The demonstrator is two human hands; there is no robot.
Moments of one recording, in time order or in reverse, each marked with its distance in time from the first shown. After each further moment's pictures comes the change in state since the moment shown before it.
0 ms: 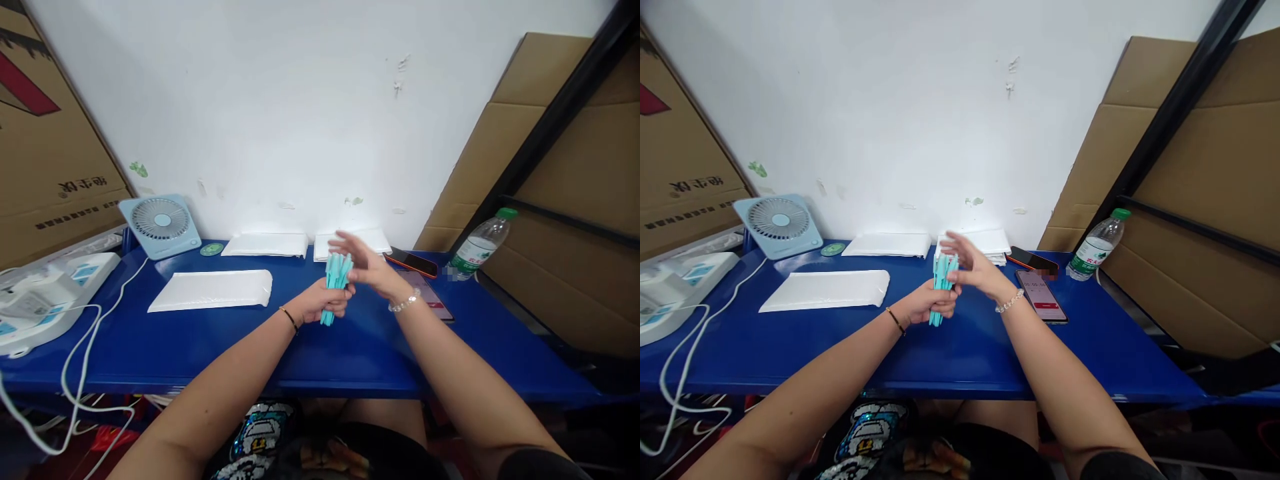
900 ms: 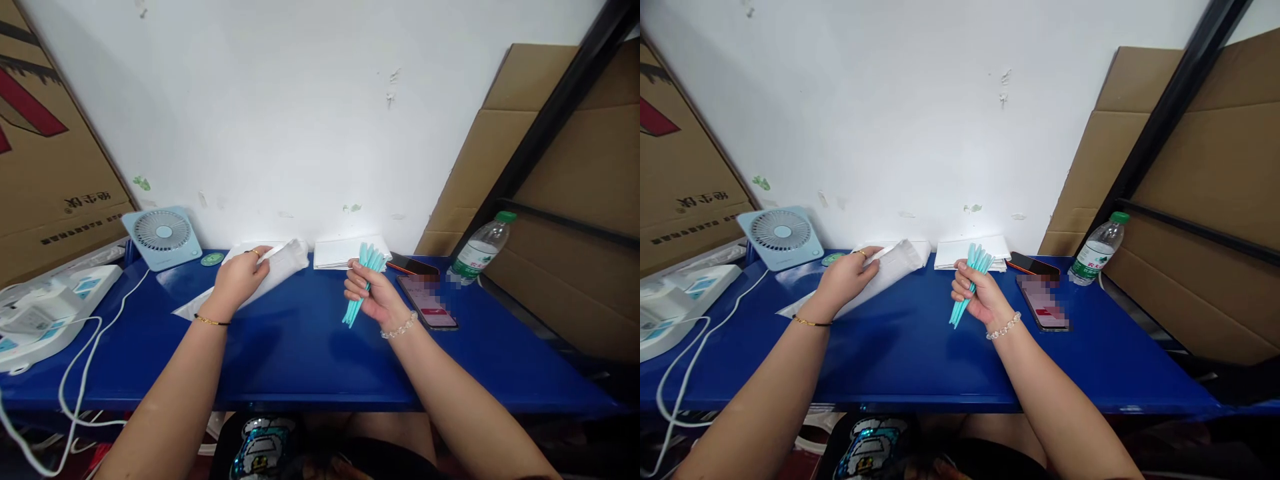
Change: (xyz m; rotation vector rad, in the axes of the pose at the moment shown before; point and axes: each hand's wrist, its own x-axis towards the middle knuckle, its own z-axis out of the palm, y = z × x) left_hand -0.081 0.084 -0.084 1.530 0.810 -0.076; right_hand -0.010 0.012 0.020 0.977 0.240 0.194
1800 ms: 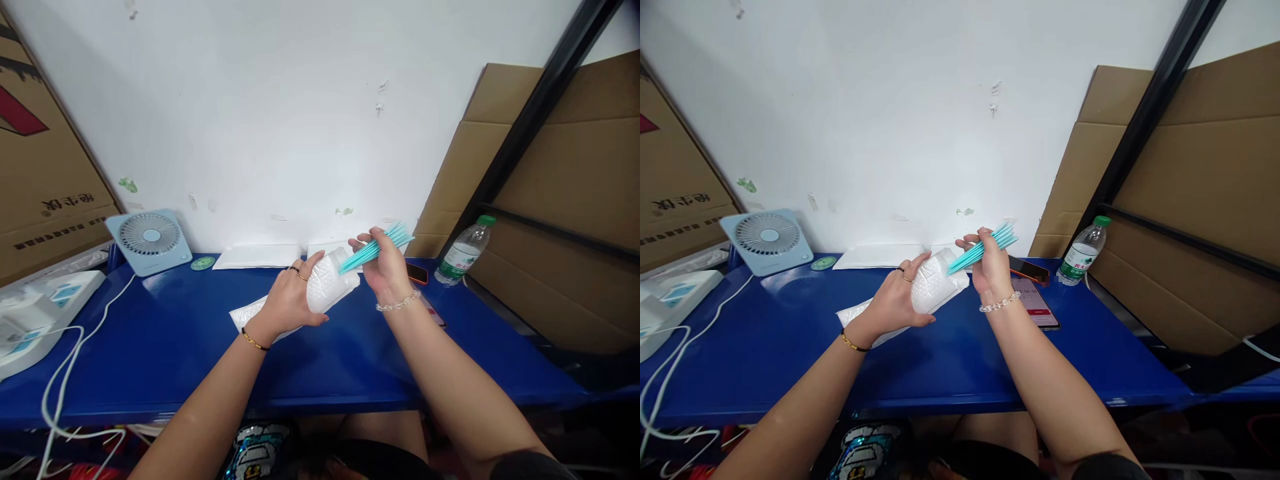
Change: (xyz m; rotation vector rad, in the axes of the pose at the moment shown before) left_hand -0.020 0.075 0.036 -0.359 0.041 0.437; right_hand 0.028 -0.044 0.020 -0.021 0.537 -0.472
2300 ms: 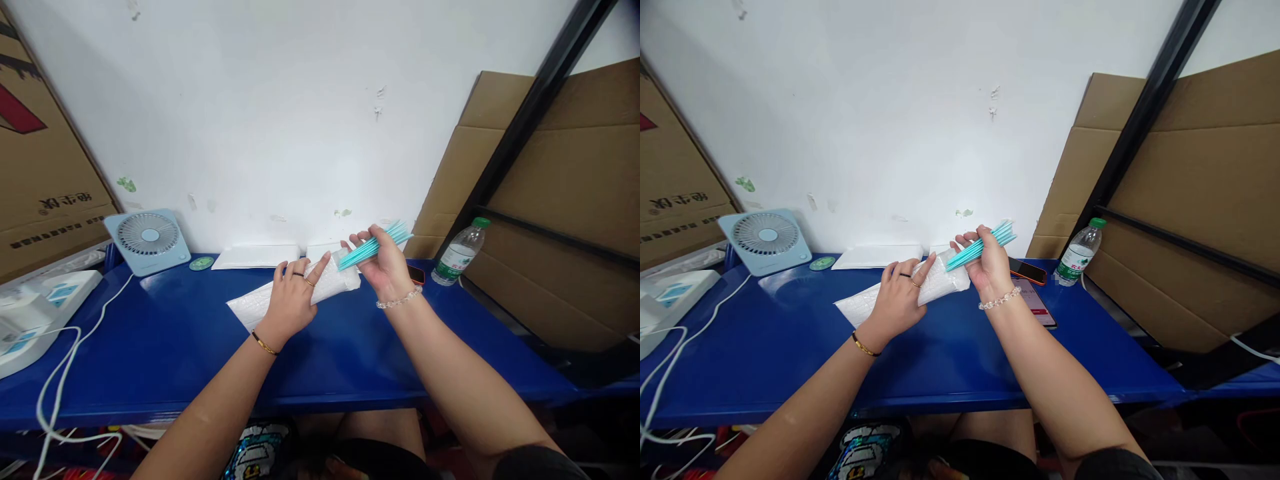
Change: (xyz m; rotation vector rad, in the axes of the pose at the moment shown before) left_hand -0.002 0.012 0.011 0.354 0.104 0.020; right_hand -0.007 -0.012 0.014 0.085 -0.020 0.099
